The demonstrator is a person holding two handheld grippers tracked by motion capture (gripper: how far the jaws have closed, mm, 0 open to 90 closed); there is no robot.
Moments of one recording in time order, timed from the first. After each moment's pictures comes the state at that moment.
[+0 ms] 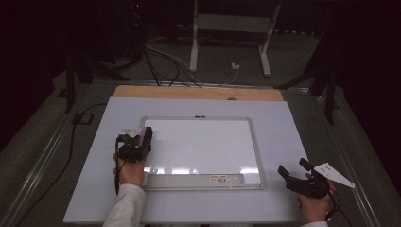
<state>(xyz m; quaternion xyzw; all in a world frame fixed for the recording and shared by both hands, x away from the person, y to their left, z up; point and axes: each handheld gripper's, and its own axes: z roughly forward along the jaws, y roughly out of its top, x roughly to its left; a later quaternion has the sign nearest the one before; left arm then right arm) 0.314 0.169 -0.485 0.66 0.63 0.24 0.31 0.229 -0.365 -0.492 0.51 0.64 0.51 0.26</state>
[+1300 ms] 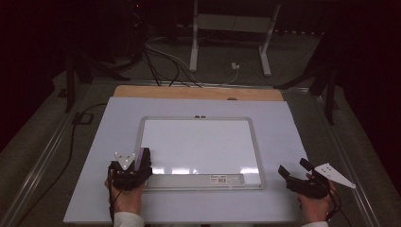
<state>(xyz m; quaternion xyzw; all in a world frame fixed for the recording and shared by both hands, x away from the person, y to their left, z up) 0.244 0.174 -0.477 0.64 0.60 0.29 0.37 0.228 -0.365 -0.491 0.51 0.64 0.51 0.26</state>
